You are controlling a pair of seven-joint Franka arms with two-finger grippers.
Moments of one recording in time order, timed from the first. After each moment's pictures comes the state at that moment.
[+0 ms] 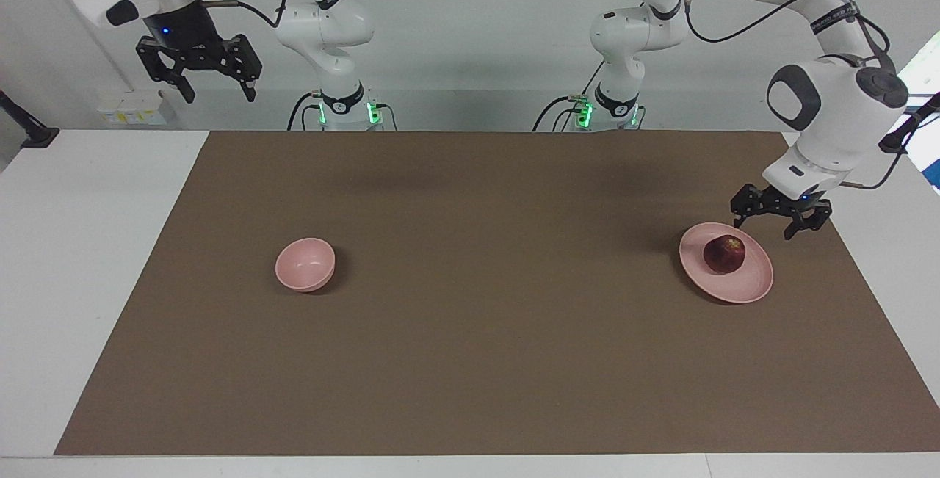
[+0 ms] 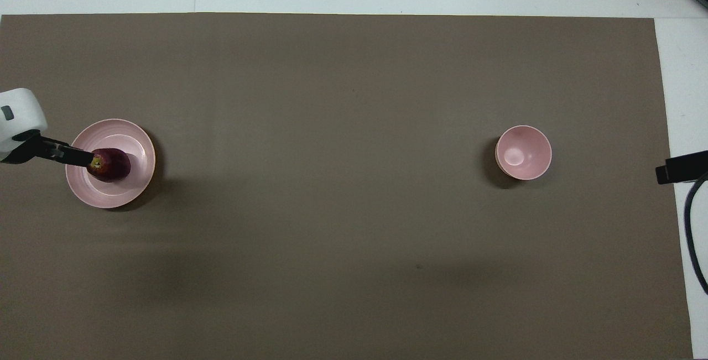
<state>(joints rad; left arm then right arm) 0.09 0.11 0.05 -1.99 0.00 2.17 0.52 0.08 -0.08 -0.11 -1.51 -0.02 1.38 -0.08</state>
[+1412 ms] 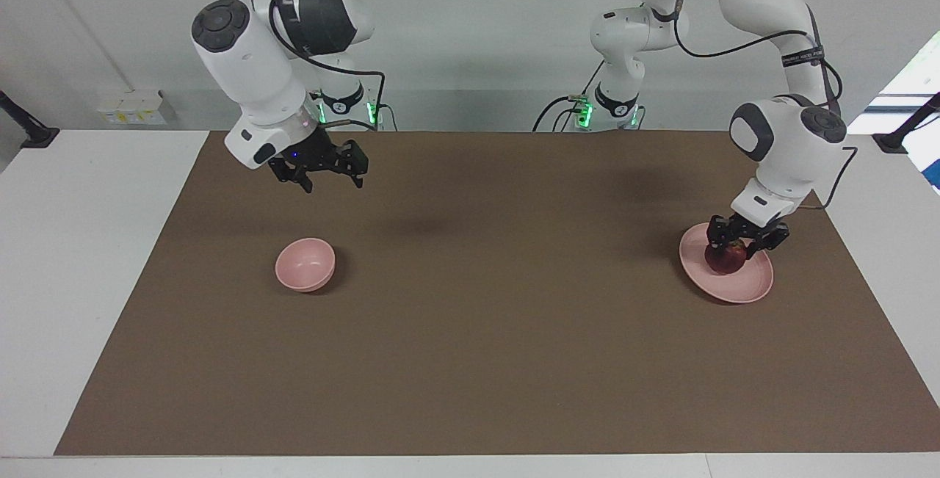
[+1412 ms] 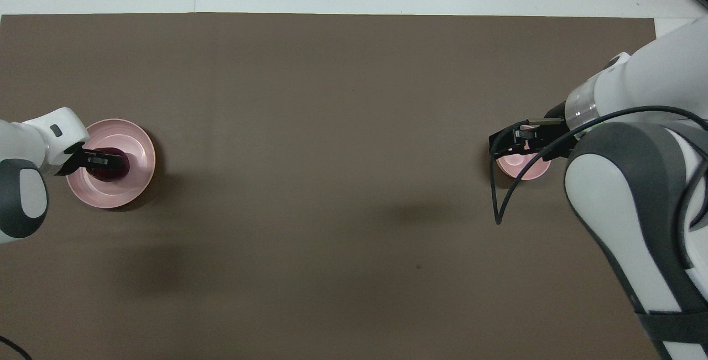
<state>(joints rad) 0.09 0.14 0.03 -2.14 -0.03 2.40 0.37 0.24 0.09 -0.09 -1.69 0.18 1.70 0.16</state>
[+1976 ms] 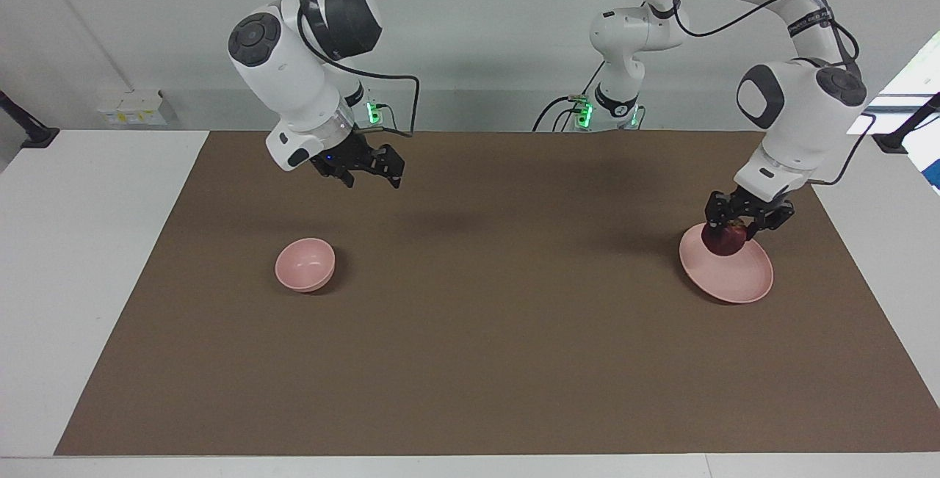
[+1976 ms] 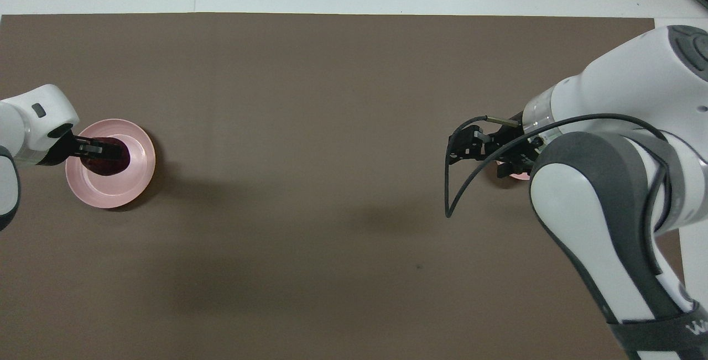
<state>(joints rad) -0.01 0.02 0.01 -1.99 -0.05 2.12 0.23 0.31 0.09 -0.09 -1.73 0.35 1.73 0.42</state>
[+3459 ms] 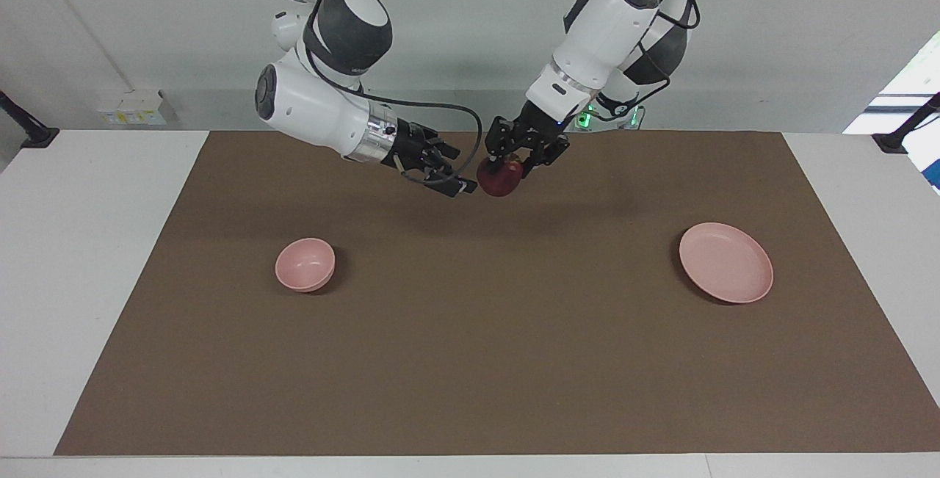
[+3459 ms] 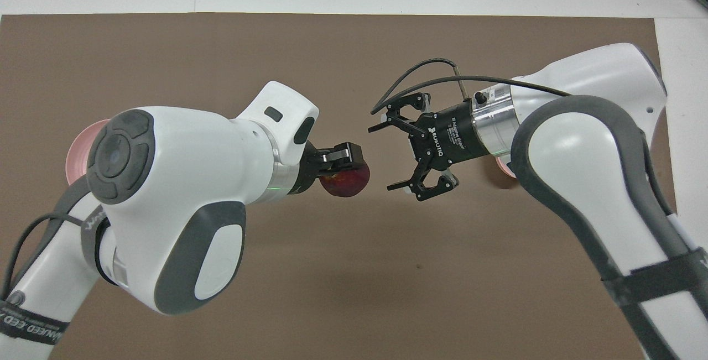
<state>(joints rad) -0.32 0.03 -0.28 -1.81 -0.41 2.16 -0.56 0.35 0.18 -0.09 -1.73 0.95 1.83 1.18</state>
